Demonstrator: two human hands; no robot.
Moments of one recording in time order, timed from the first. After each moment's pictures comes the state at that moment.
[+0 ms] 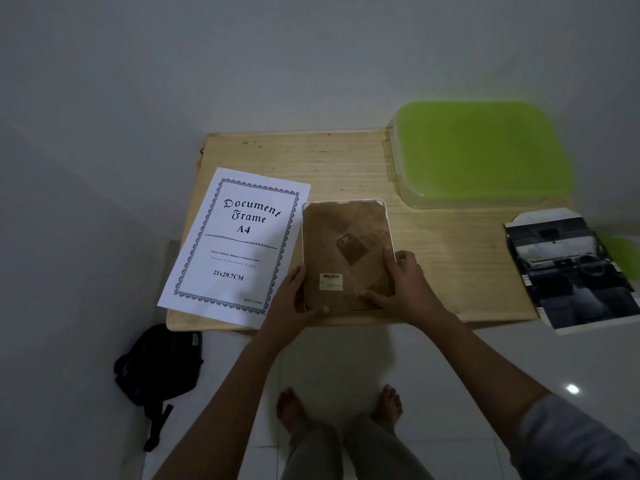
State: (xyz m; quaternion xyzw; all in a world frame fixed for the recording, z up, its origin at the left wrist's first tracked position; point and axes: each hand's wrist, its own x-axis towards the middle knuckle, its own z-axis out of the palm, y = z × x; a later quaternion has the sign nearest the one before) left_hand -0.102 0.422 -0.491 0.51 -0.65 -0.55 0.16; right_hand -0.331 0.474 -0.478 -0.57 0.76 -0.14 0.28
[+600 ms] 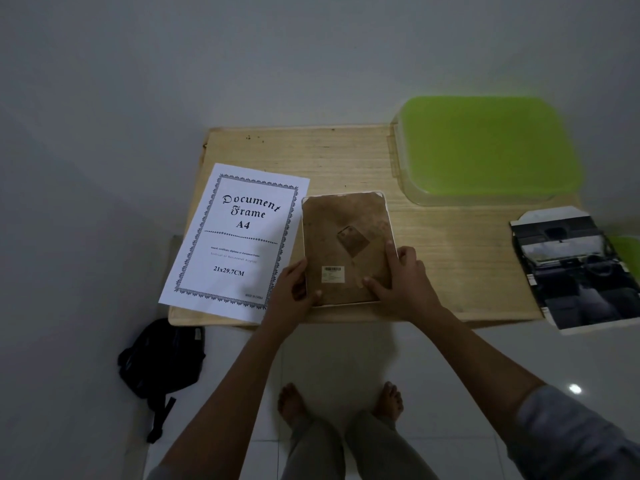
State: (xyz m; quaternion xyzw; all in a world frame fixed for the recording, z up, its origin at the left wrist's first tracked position) left_hand -0.106 0.417 -0.493 0.53 -0.63 -0.52 0.23; right_hand -0.322 0.470 -0.480 -0.56 0.79 -0.13 0.23
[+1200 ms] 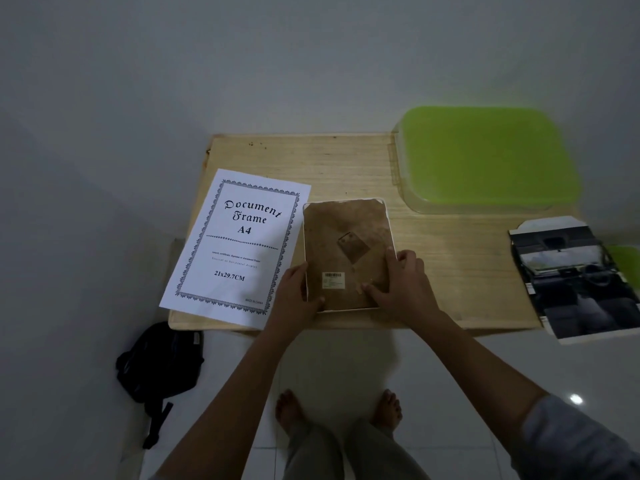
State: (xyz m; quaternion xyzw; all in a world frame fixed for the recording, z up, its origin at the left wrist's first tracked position) left_hand -0.118 0.412 -0.480 0.55 -0.70 -0.43 0.15; right_hand -0.322 0.462 -0.471 -0.57 0.79 -0.10 0.20
